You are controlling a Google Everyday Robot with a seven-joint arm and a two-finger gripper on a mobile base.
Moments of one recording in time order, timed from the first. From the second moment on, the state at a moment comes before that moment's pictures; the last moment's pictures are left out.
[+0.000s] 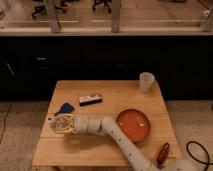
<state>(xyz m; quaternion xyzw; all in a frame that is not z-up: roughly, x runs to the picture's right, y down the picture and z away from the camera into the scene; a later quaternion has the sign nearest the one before) -0.234 0.162 0.724 -0.14 -0.76 0.22 0.59</state>
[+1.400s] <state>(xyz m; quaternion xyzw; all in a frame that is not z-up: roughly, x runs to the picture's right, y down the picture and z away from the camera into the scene) -0.228 0.166 0.733 -0.14 -0.76 0.24 0.59</state>
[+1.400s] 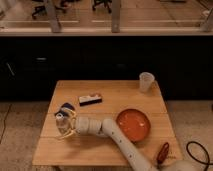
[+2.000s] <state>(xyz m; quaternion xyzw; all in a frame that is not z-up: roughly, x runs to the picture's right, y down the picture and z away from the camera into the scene) -0.225 0.173 0.734 -0.14 -0.75 0.24 0.60</state>
